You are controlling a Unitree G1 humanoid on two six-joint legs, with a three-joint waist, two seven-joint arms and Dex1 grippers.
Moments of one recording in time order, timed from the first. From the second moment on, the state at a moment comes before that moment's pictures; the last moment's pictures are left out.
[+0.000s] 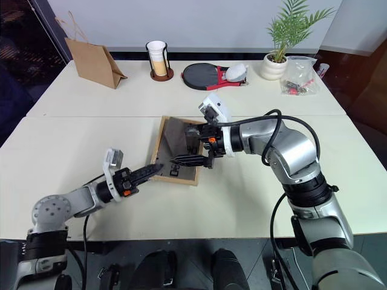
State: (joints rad) left arm -0.28 0.39 0.31 -0.06 -1.35 1.22 -0.47; right arm -0.81 -0.61 0.25 -0.28 0.42 0.84 0.99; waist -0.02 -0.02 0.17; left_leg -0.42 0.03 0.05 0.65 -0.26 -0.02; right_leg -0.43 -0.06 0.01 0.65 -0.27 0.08
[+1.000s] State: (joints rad) left arm -0.29 0.47 0.18 -0.21 -1.94 0.99 0.08; right arm -0.74 -0.70 0.24 0.29 -0.55 -0.89 0.40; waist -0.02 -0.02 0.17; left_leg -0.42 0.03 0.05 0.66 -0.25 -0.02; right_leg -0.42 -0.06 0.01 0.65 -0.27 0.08
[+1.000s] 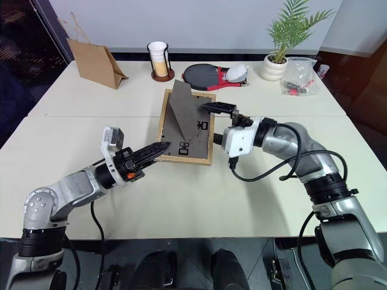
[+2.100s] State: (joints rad) left arm -0.12 0.98 0.31 -0.23 -1.43 1.00 -0.56; right arm -0.86 -0.55 0.35 0.38 0.31 -0.09 1.02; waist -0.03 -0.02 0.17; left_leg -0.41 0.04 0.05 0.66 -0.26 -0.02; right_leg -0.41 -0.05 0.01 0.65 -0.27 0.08
